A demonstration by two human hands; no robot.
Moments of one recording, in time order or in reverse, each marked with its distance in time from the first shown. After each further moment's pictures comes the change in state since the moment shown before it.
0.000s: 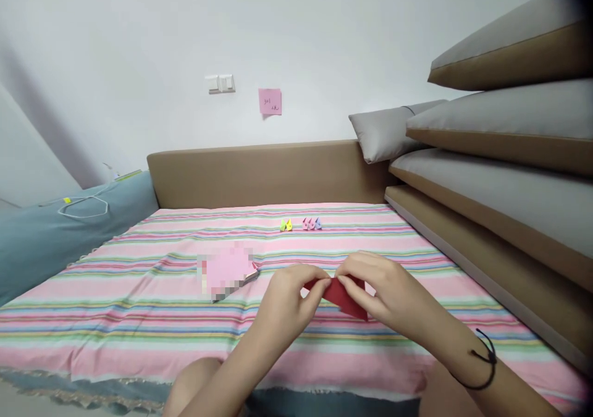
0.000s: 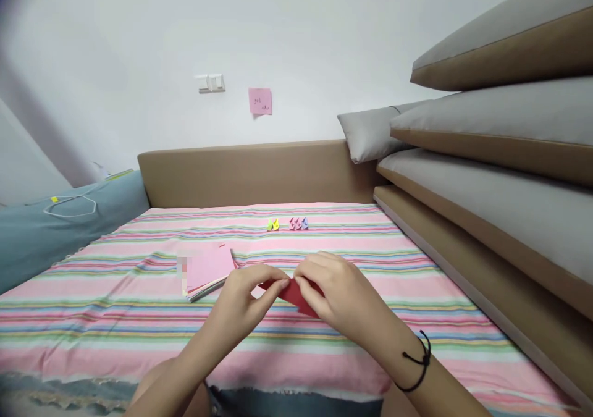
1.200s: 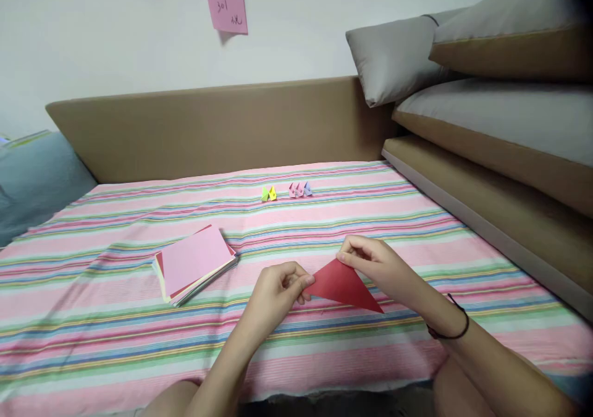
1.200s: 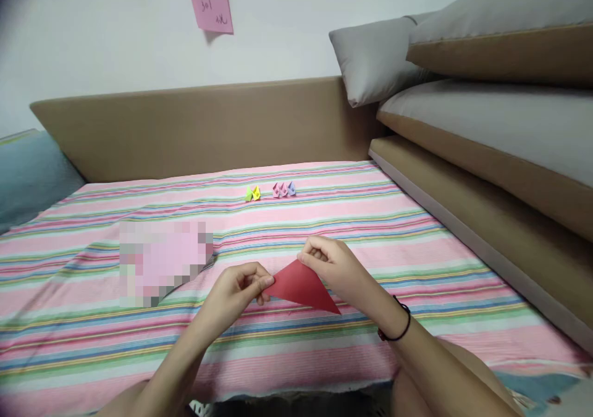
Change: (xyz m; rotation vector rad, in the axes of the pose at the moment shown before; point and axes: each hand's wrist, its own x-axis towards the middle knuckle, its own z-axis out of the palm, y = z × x) left_hand 0.009 -0.115 0.048 -0.551 -0.254 -0.528; right_hand 0.007 0.085 0.079 0.637 -0.071 0.619
